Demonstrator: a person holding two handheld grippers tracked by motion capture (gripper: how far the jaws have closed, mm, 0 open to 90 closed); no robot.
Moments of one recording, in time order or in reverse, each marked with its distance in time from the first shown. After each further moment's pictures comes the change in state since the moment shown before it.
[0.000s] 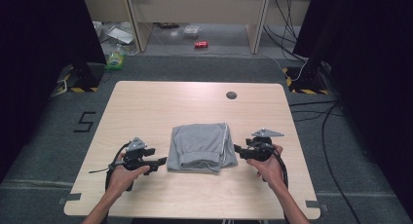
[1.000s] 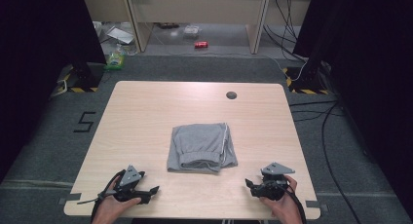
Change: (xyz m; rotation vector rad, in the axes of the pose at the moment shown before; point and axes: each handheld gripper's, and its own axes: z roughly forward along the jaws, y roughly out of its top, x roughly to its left) left arm -0.026 -0.070 -0.031 0.070 0.082 0.152; right arm 0.024 -0.085 -0.059 0.105 -0.092 -0.103
